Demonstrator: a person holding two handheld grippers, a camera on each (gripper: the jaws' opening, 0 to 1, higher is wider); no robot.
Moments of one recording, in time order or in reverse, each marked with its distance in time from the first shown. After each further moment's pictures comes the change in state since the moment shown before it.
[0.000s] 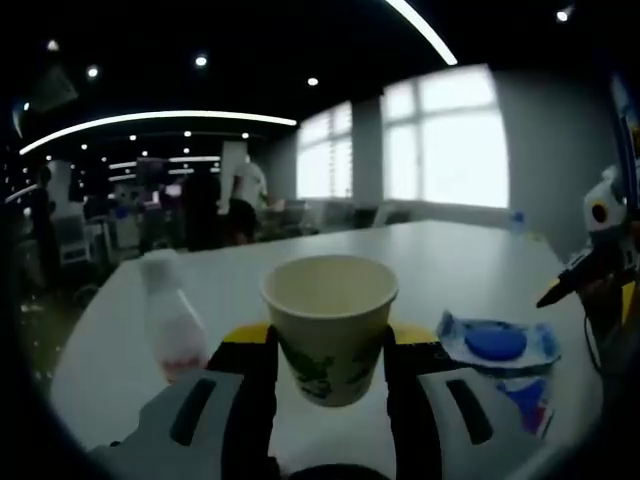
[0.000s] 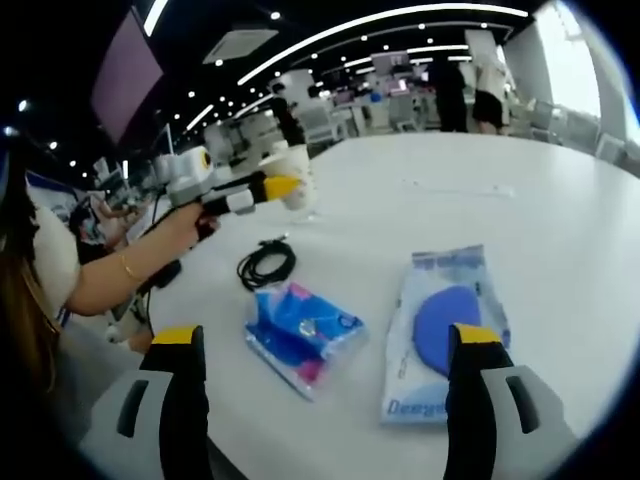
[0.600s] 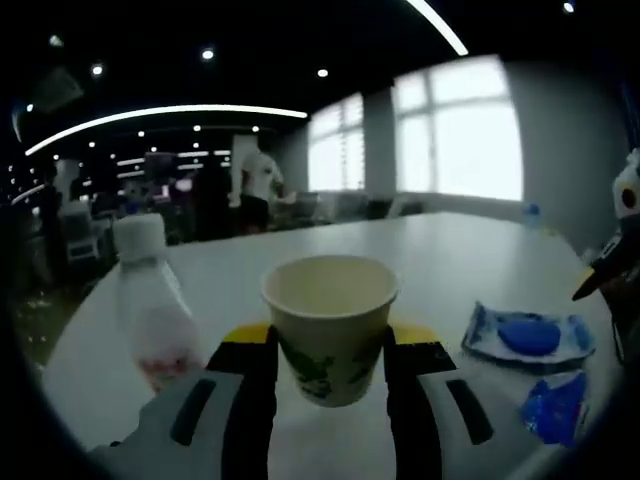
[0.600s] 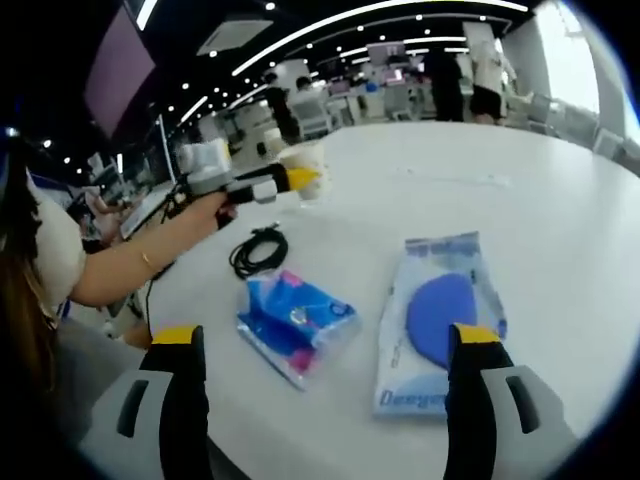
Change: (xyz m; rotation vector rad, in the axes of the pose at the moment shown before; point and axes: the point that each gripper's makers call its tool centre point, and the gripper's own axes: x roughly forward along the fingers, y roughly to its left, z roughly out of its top) left arm 0.035 0.021 -0.028 -0.008 0.028 0.063; right arm 0.001 -0.006 -0.011 0.008 0.046 -0.017
